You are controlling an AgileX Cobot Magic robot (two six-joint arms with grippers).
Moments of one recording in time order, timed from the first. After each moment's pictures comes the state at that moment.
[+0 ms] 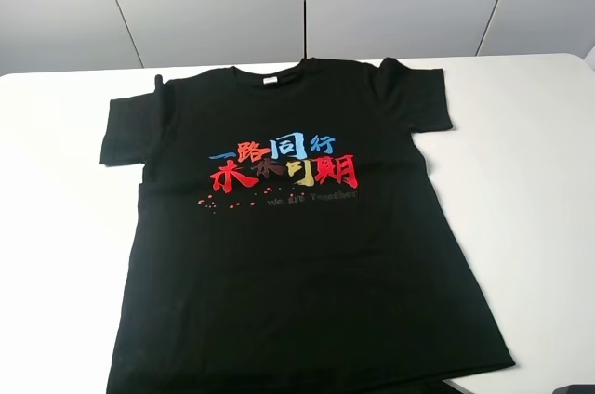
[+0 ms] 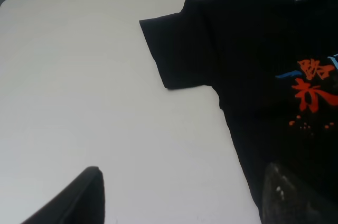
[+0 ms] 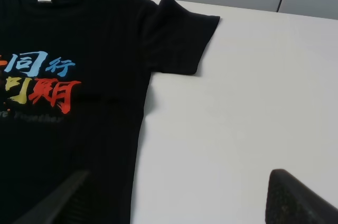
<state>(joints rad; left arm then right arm) 0.00 0.00 -0.51 -0.07 1.09 0.04 -0.01 0.00 -0.52 0.14 1.13 -0.19</state>
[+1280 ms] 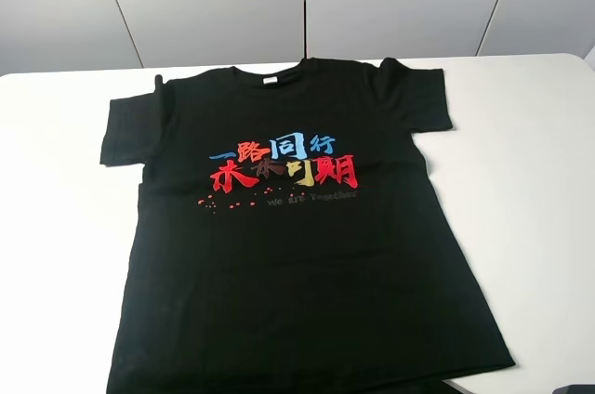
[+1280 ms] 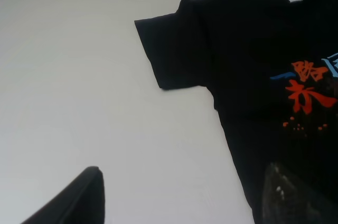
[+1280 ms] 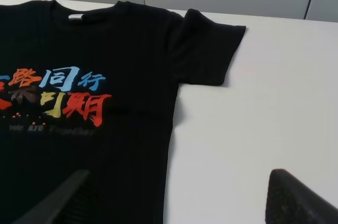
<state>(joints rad) 0.00 0.00 -0.51 -0.08 1.09 0.03 -0.01 0.00 -0.52 0.22 1.12 -0.18</state>
